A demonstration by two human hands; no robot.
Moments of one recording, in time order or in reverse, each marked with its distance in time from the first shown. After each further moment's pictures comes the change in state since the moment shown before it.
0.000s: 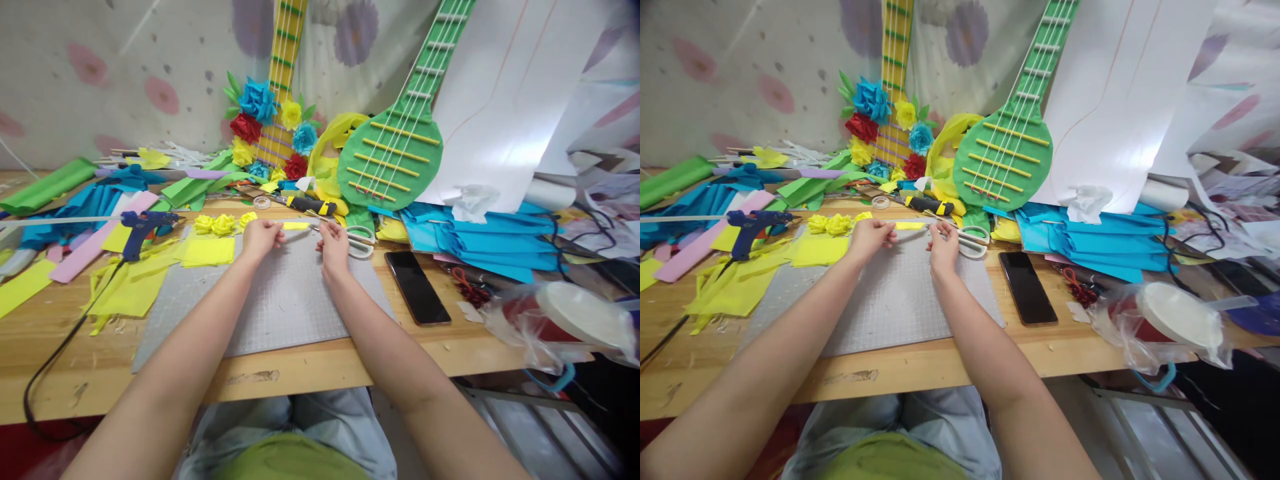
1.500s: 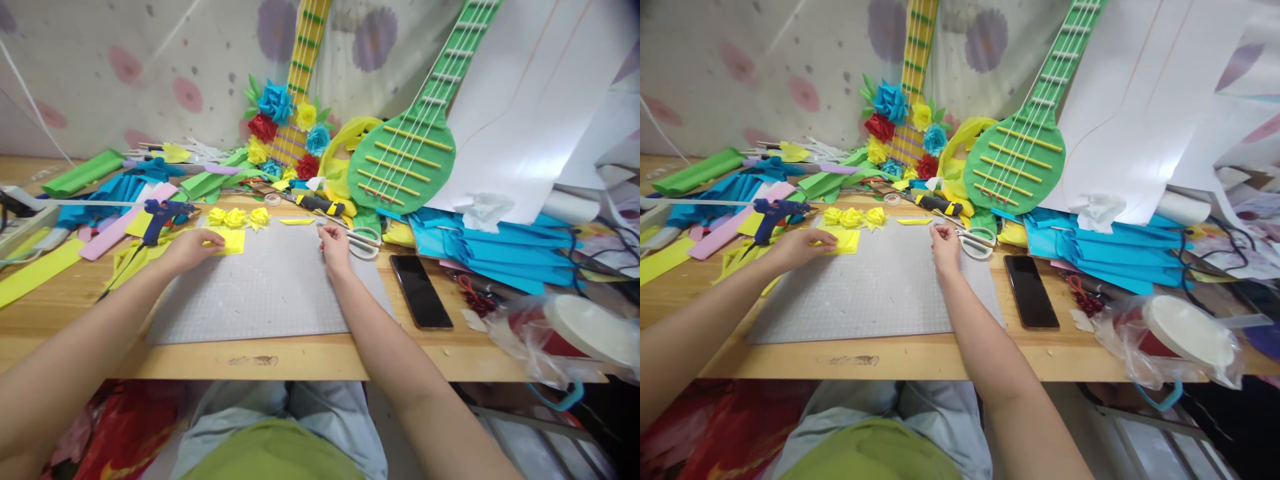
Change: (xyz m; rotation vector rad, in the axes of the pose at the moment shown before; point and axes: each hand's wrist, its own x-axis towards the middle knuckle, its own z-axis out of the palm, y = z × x) left_hand -0.024 -0.035 -0.163 0.883 -0.069 0.270; right_hand 0.003 0.009 -0.004 -0.146 -0.202 -0.066
